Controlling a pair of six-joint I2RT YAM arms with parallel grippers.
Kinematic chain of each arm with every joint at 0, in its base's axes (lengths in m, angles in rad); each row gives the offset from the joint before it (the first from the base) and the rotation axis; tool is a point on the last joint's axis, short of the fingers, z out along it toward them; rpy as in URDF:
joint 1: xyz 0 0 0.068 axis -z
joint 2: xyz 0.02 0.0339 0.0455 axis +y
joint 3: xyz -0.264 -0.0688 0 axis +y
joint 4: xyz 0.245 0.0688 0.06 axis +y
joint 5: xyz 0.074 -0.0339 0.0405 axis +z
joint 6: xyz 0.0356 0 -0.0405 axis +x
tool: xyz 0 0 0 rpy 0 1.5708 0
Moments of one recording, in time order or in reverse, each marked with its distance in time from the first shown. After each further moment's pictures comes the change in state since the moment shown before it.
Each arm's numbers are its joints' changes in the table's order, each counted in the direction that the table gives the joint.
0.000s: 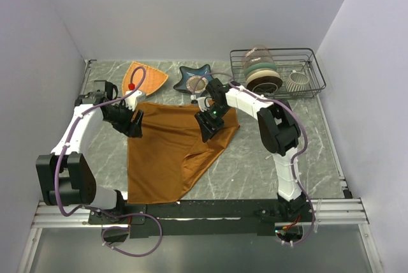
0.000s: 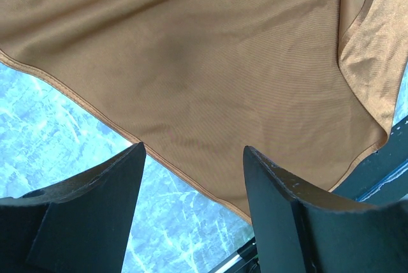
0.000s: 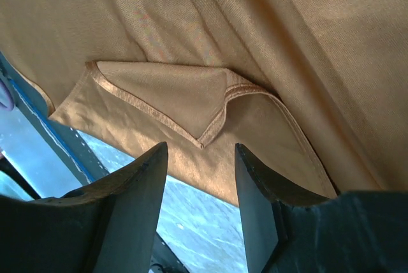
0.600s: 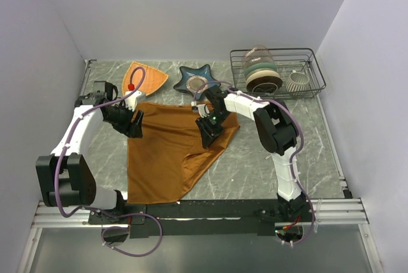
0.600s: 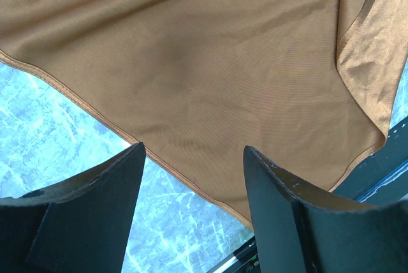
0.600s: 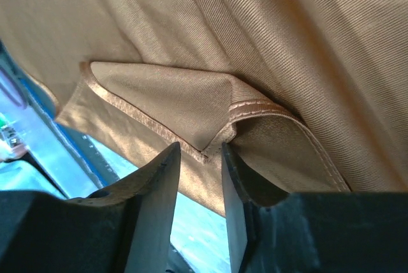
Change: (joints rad) left arm 0.000 -0.008 0.013 -0.012 -0.001 -0.019; right arm -0.011 0.026 0.083 -0.063 0.052 0.047
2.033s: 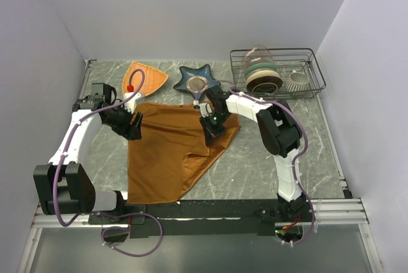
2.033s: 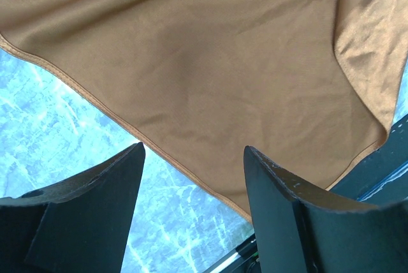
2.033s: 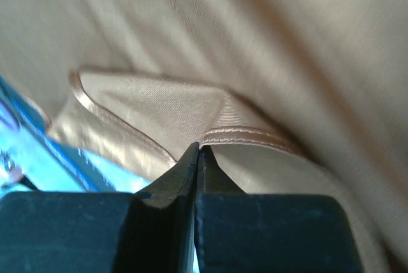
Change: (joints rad) left arm 0.000 -0.066 0.026 0.010 0.006 0.013; right arm -0.002 -0.045 0.047 -0.069 -0.072 0.082
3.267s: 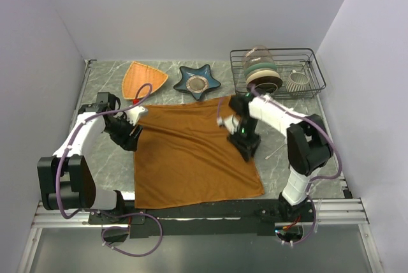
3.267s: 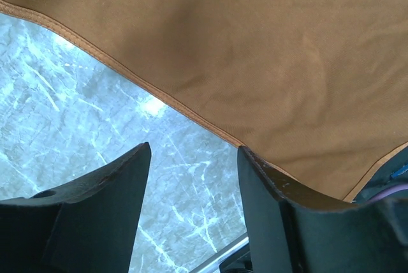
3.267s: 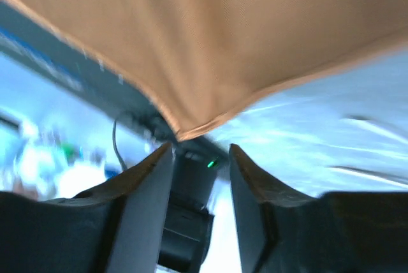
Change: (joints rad) left arm 0.000 0.040 0.107 0.010 0.106 0.146; right arm 0.049 -0.352 0.306 0.504 -0.340 -0.293
